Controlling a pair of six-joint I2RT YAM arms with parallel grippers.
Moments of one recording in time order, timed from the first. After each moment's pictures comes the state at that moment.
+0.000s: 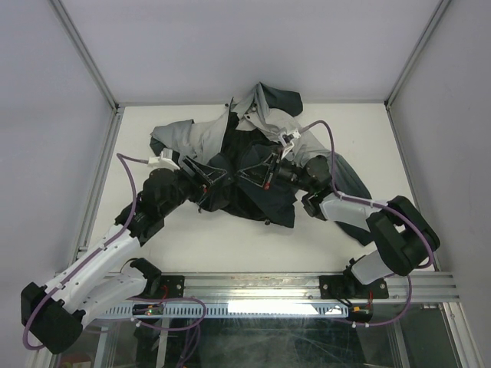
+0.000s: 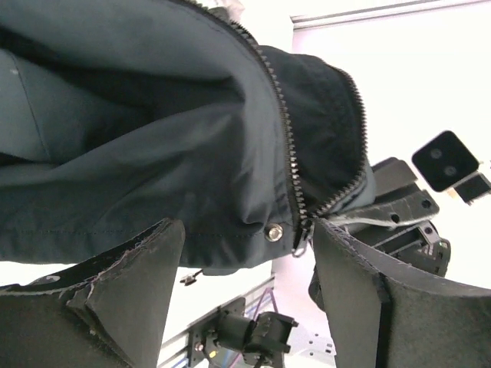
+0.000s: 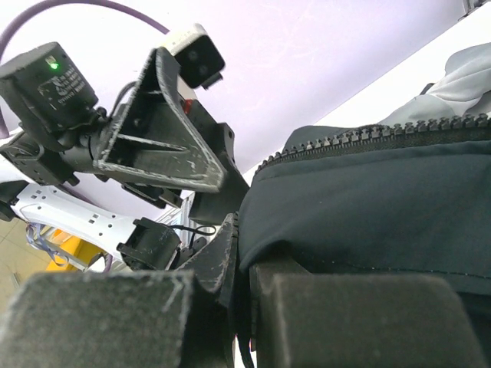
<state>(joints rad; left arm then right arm) -0.59 0.84 0.67 -0.12 0.01 -1.22 0.63 1.49 0.67 1.08 -0.65 0.78</state>
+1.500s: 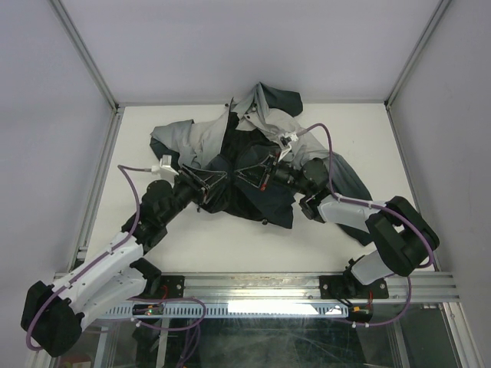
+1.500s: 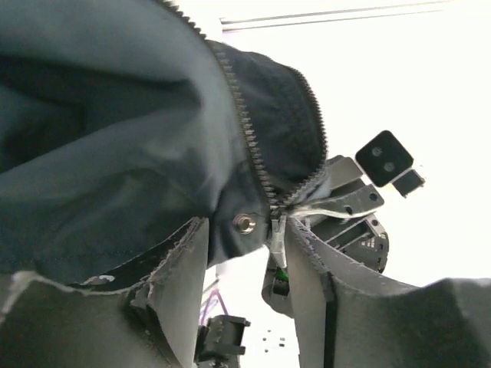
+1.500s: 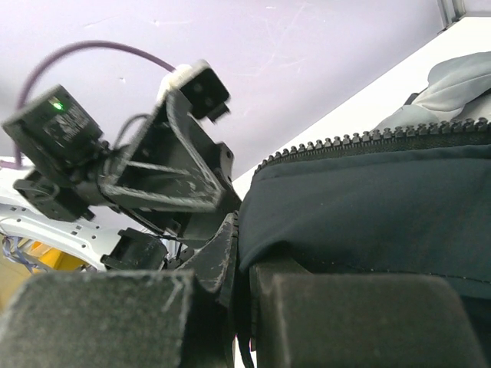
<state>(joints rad) -0.59 0.82 0.43 0.28 0.05 -1.47 0.67 1.49 0.66 1.08 -0.56 0.74</state>
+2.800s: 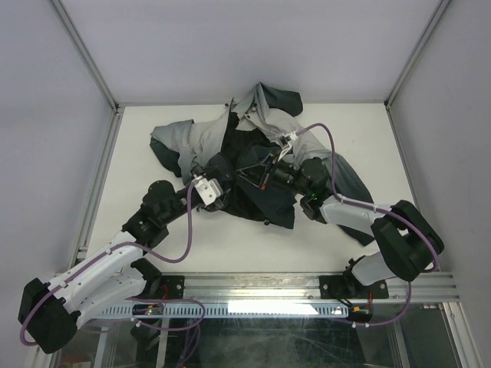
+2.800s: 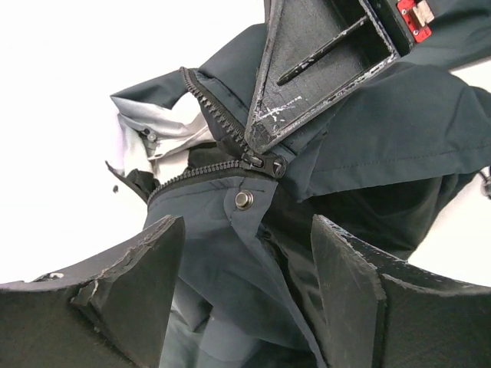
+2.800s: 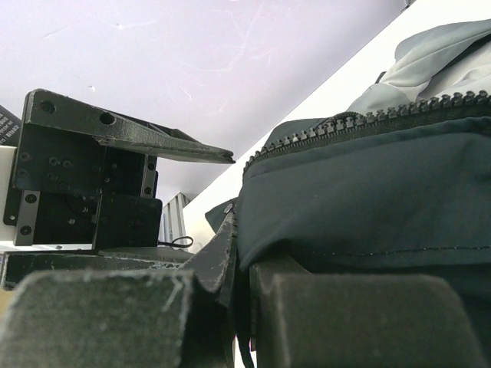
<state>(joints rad) -0.66 0.80 0.51 0.23 0.24 0.49 0.67 1.45 0.66 0.94 -0.48 0.72</state>
